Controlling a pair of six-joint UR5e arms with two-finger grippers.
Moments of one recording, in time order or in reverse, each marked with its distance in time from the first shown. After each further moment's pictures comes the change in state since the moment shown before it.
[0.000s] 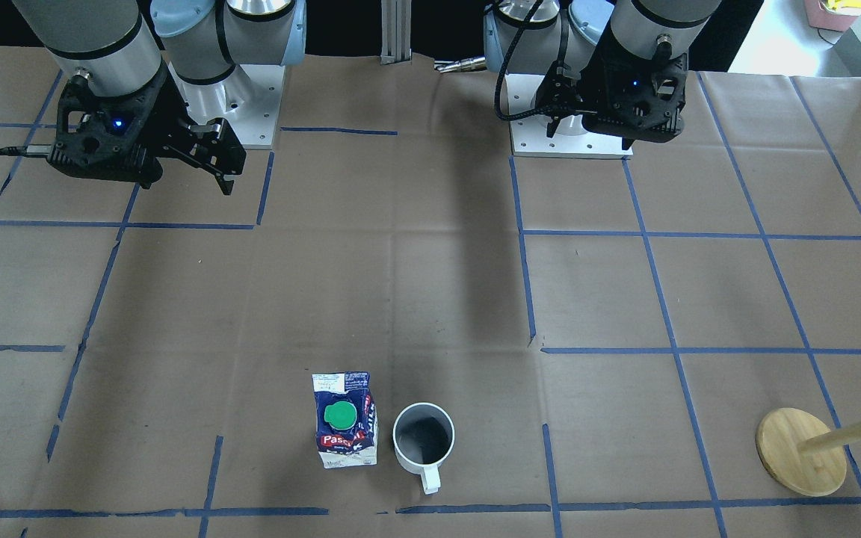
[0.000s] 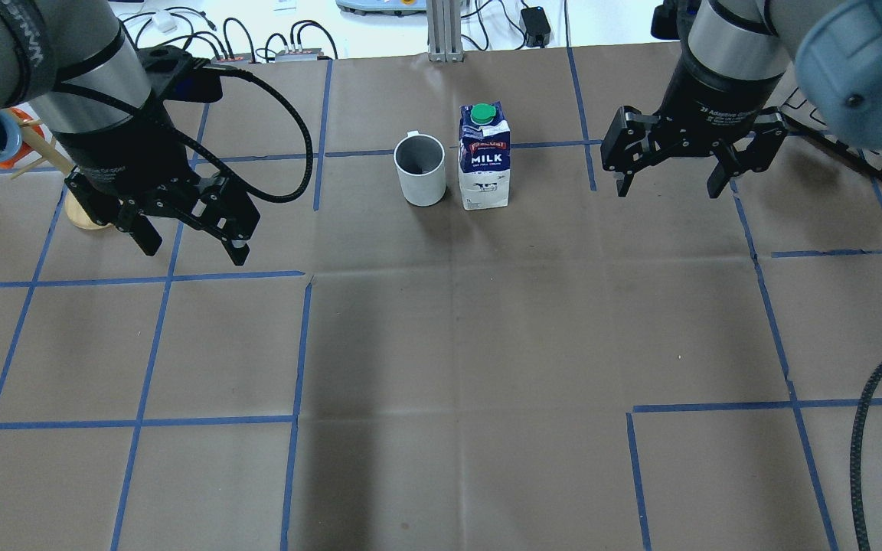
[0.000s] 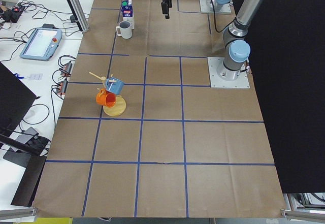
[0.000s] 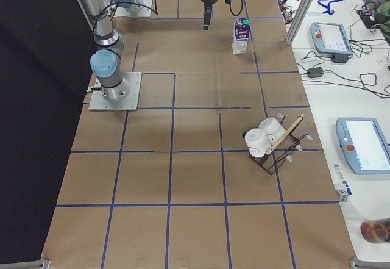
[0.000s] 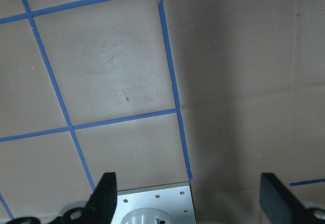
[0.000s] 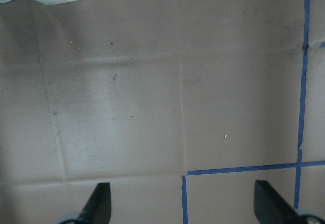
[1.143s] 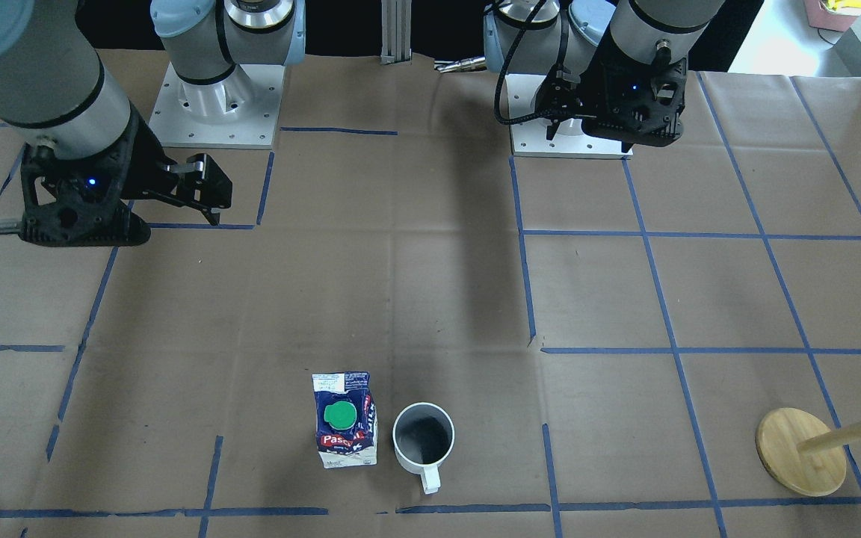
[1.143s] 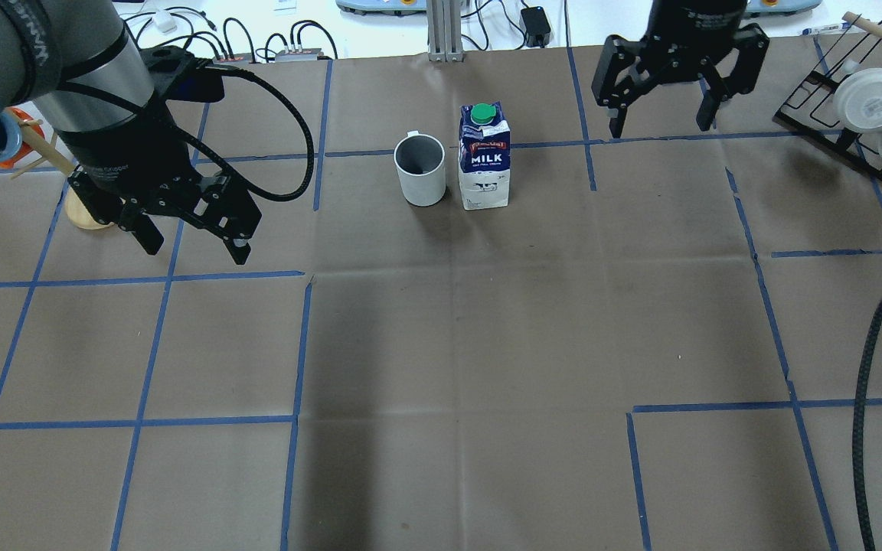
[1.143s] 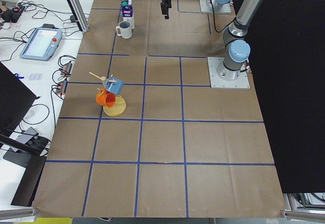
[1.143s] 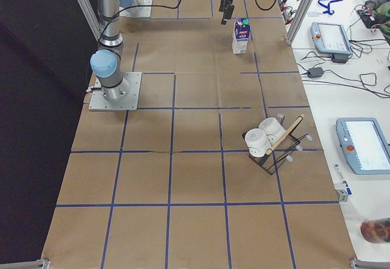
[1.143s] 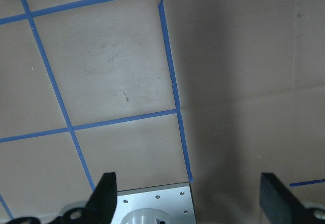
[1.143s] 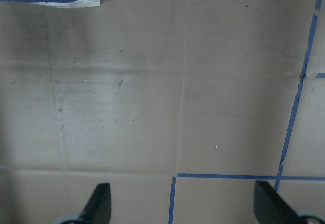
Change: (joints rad) left arm 0.000 -0.008 0.001 0.002 0.000 0.000; right arm -0.011 0.166 -0.237 0.161 -0.003 -0.106
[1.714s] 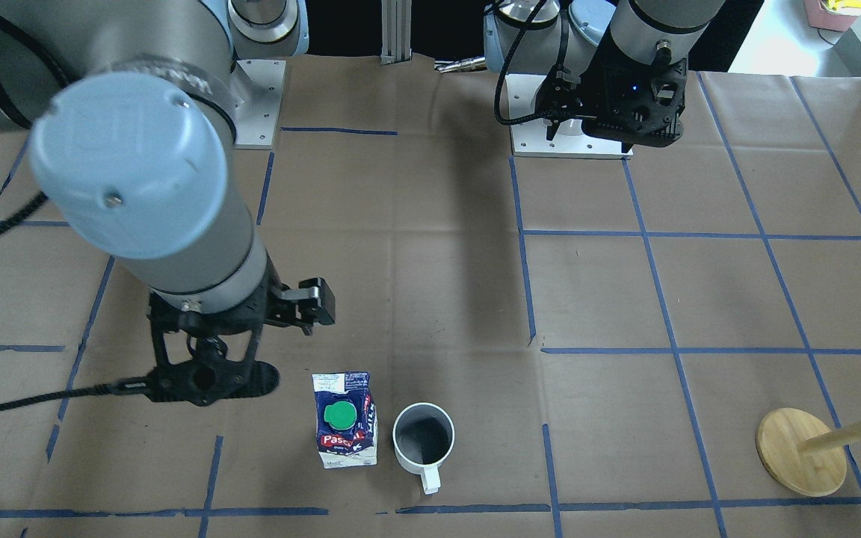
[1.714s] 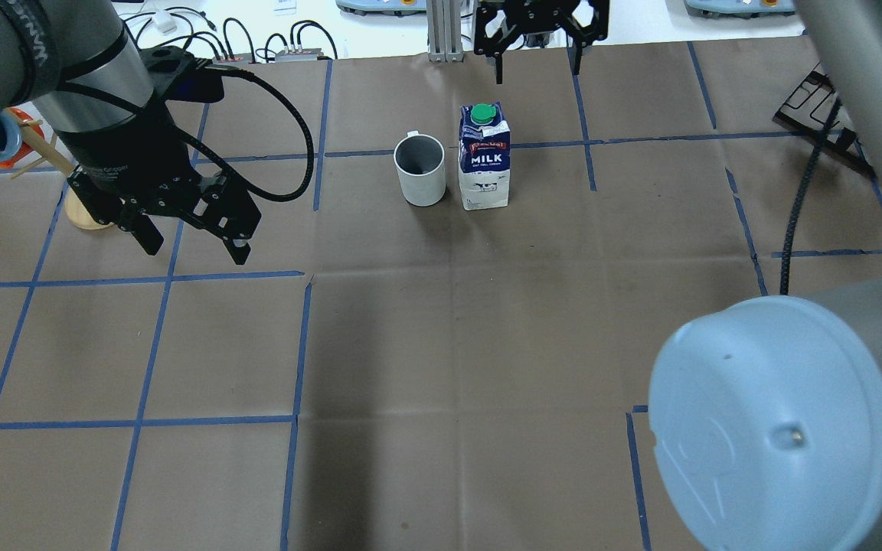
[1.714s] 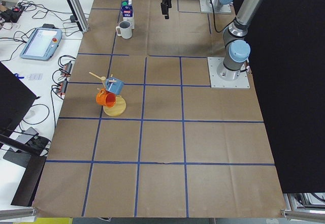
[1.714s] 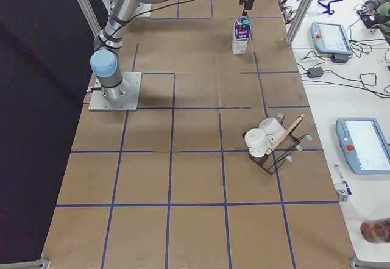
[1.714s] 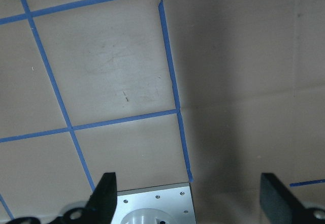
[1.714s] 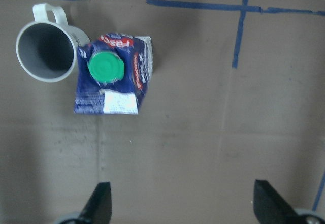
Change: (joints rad) left arm 0.000 0.000 0.000 0.000 0.000 0.000; right arm 0.146 0.384 -0.517 0.142 -0.007 0.101
